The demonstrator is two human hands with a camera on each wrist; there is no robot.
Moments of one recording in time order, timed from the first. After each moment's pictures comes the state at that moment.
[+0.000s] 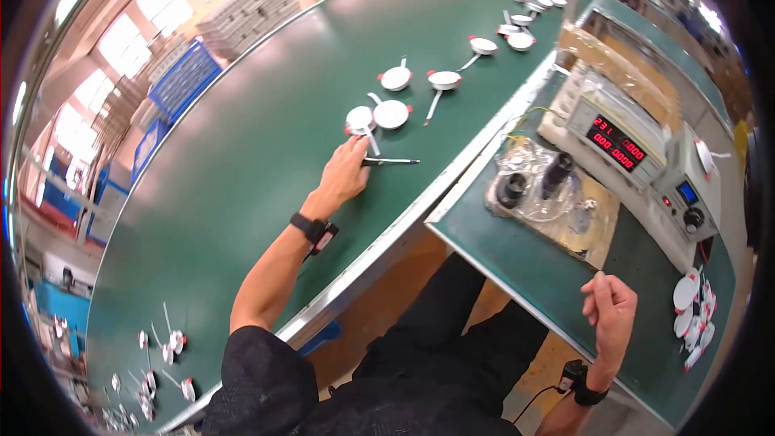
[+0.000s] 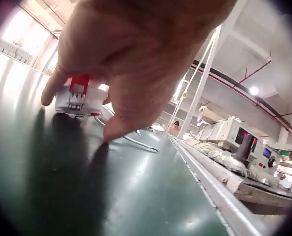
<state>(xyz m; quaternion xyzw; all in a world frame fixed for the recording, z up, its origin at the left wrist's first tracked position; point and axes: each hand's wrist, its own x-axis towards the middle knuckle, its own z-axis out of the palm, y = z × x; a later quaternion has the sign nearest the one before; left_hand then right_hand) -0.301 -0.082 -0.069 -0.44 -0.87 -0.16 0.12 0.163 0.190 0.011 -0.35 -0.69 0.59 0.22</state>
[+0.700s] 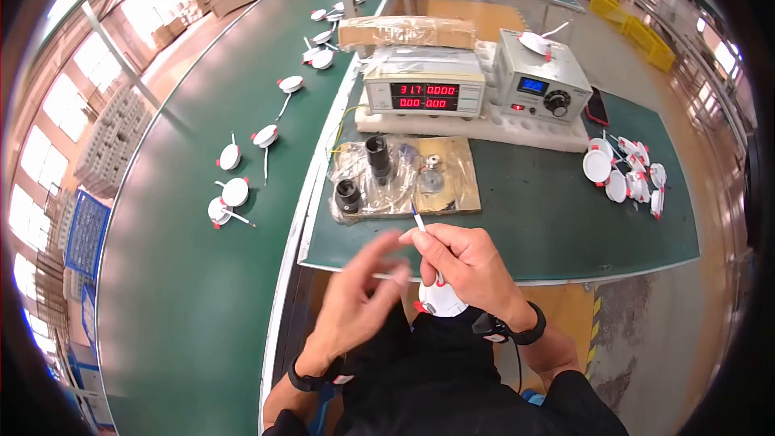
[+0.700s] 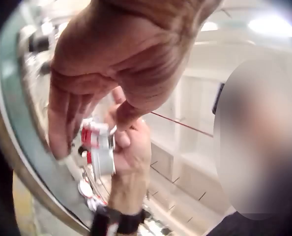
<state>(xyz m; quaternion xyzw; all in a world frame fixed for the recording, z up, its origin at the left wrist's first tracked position) -0.009 0.017 0.033 -0.47 -0.63 -0.51 -0.35 0.141 0.148 0.045 -0.23 -0.68 0.65 0.23</state>
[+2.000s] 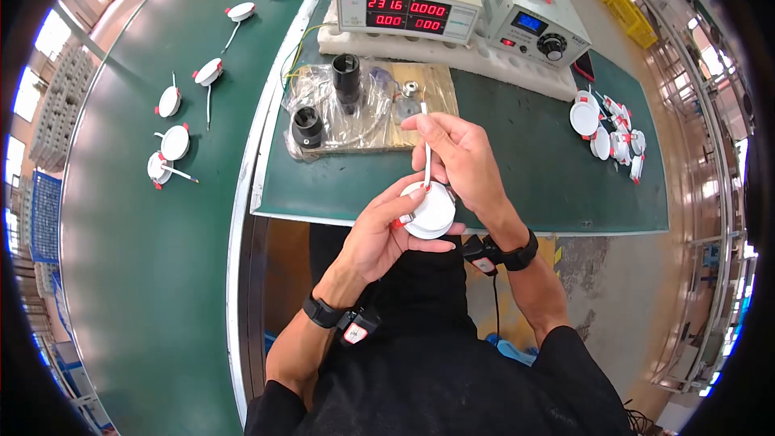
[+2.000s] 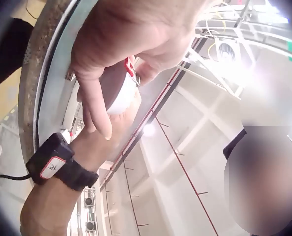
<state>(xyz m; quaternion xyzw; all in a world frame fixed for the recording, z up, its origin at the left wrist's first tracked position) 0.001 0.079 -0.039 -0.15 -0.26 -0.58 -0.76 0.111 0.207 -0.010 -0.29 -0.61 0.68 0.29</state>
